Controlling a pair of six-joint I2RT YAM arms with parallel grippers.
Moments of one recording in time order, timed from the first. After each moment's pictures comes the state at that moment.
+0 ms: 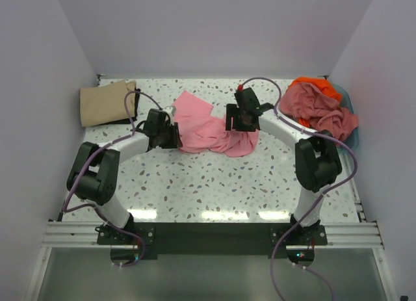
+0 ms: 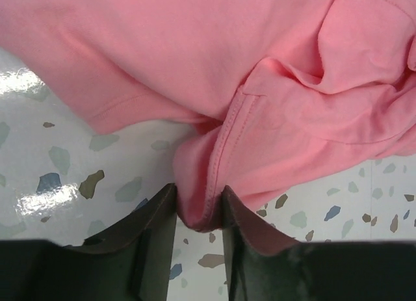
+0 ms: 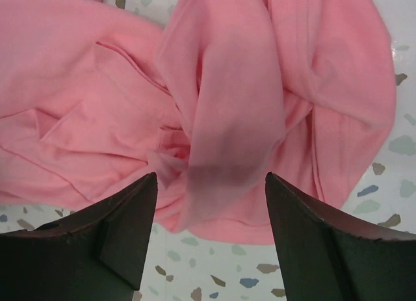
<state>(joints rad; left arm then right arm) -0.31 1.67 0.92 -0.12 0.18 -0.34 0.46 1.83 1.39 -0.48 0.09 0.44</state>
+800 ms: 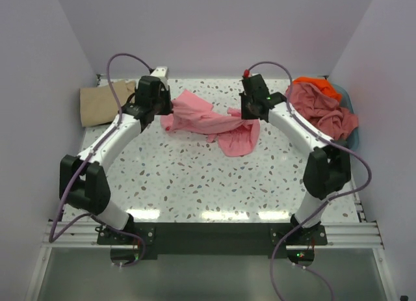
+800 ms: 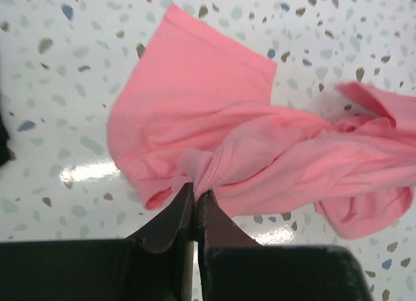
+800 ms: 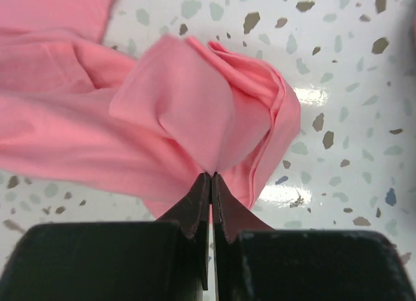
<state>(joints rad) -0.31 1.60 1.29 -0.31 -0.02 -0.25 0.44 1.81 1.54 -0.63 0.22 0.32</state>
